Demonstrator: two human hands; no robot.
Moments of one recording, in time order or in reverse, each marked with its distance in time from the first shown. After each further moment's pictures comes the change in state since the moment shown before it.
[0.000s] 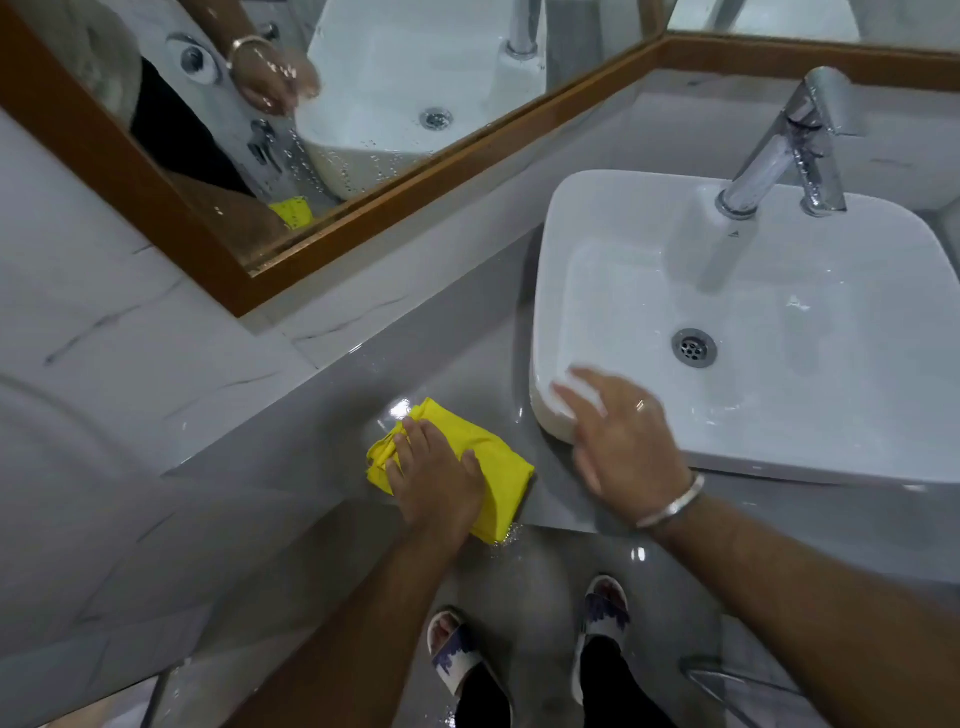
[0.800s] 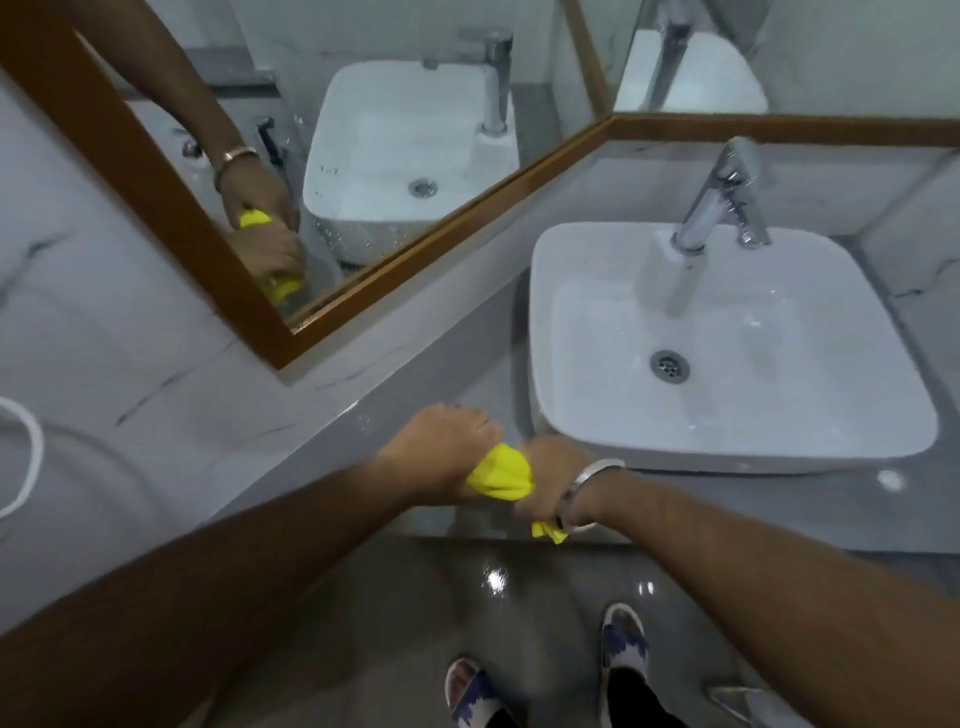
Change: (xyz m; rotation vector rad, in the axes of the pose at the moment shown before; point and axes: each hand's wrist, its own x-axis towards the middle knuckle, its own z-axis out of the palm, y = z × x) left_hand 0.036 0.002 -0.129 0.419 0.028 1.340; right_hand 0.036 -0.068 -0.022 0.290 -0.734 0.330
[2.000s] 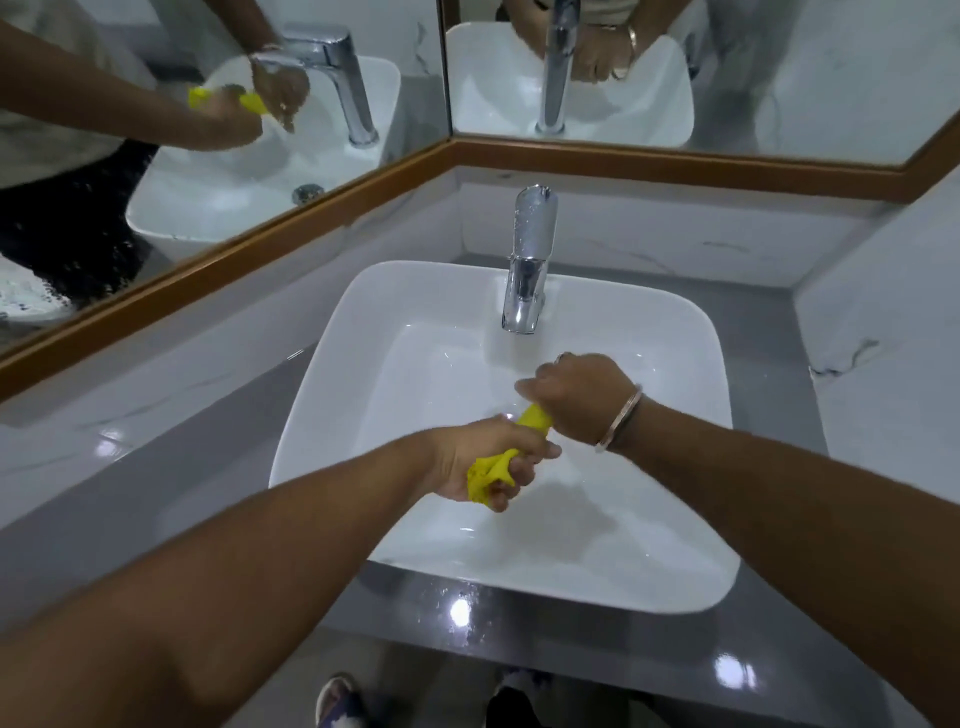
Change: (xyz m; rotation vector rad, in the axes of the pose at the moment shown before) left_hand 0.341 0.122 -0.022 -1.889 -0.597 -0.887; right_hand 0.053 0.320 -0.185 -0.748 0.425 -0.505
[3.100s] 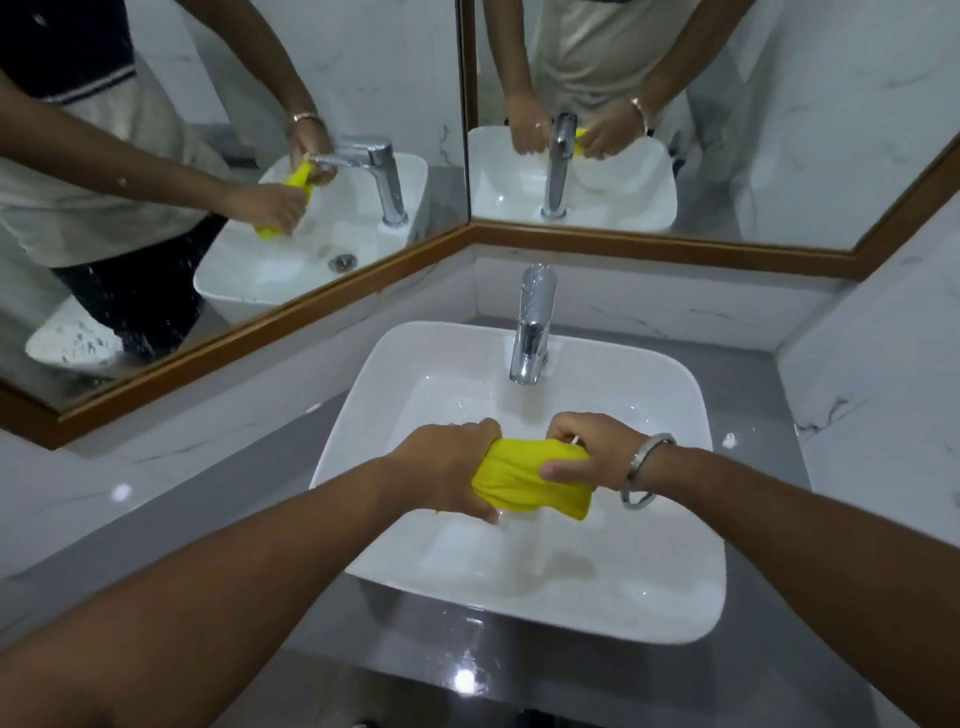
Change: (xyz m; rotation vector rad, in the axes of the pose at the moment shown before) left_hand -0.060 0.001 -0.024 1.477 0.699 0.504; right_hand -0.036 0.006 -0.047 0.870 -0.214 0.243
